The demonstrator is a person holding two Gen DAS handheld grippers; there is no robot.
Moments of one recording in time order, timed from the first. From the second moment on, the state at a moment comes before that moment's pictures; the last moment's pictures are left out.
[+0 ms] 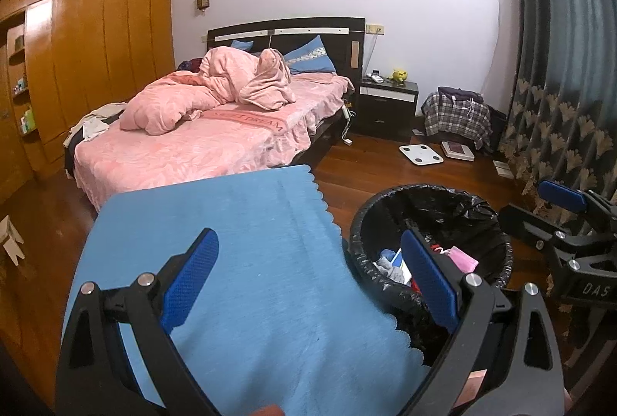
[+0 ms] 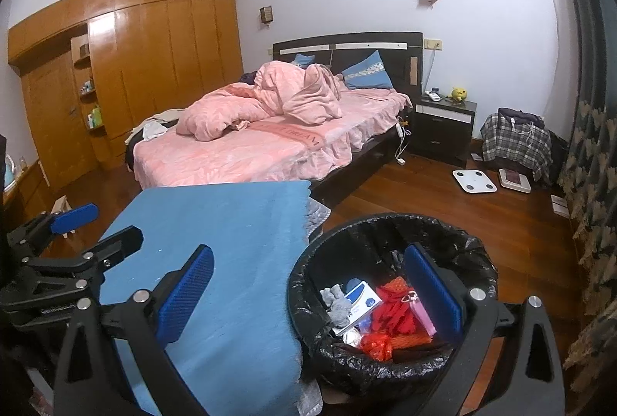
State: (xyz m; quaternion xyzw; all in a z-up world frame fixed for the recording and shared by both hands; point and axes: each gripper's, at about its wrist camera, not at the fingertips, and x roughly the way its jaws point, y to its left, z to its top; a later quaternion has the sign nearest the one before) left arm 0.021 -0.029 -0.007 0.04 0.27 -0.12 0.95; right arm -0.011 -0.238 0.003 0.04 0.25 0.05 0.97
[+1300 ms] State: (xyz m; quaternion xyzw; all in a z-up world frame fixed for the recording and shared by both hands) left arm 0.019 -0.029 -0.007 0.04 0.27 -0.12 0.95; right arm -0.010 -0.237 0.004 0.05 0.25 0.05 0.97
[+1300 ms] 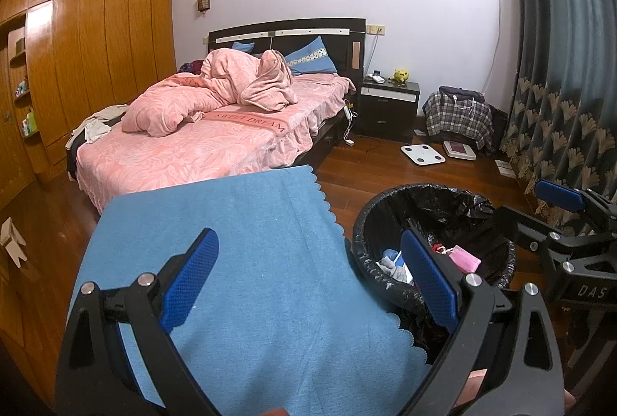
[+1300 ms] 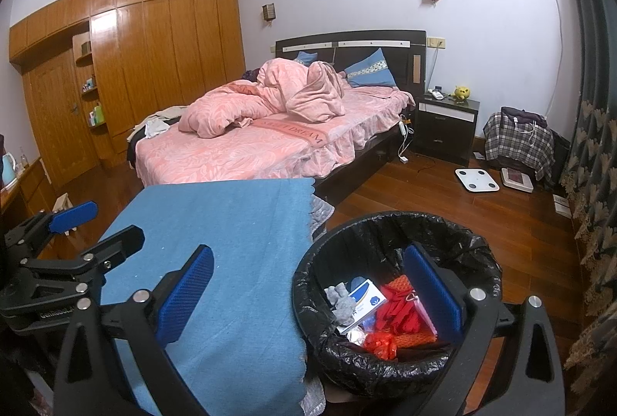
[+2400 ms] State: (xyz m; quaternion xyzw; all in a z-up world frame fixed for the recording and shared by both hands) left arm 0.019 -0.031 -0.006 0.04 0.27 -0.12 0.95; right arm -0.010 -0.236 0.005 0.05 0.25 0.05 0.97
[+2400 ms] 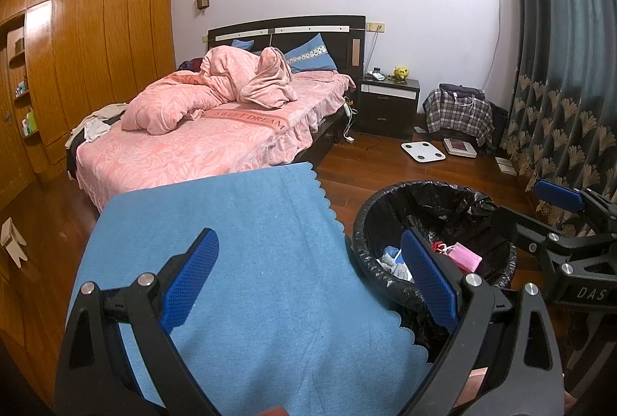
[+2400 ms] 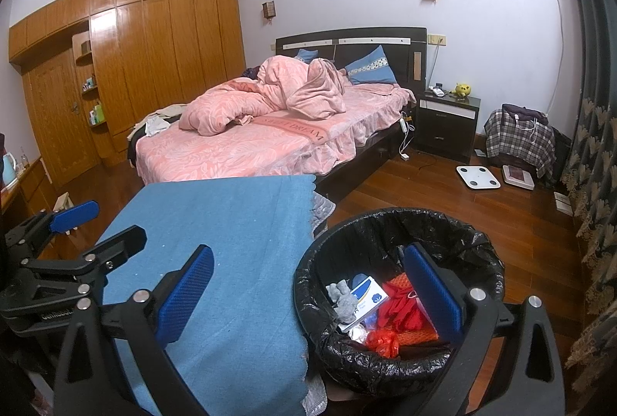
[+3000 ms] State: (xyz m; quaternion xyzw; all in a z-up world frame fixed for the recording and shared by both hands) left arm 0.018 -0.031 -0.007 0.04 0.27 -0.12 0.95; right arm -0.010 -0.235 0.005 0.05 0.25 0.05 0.97
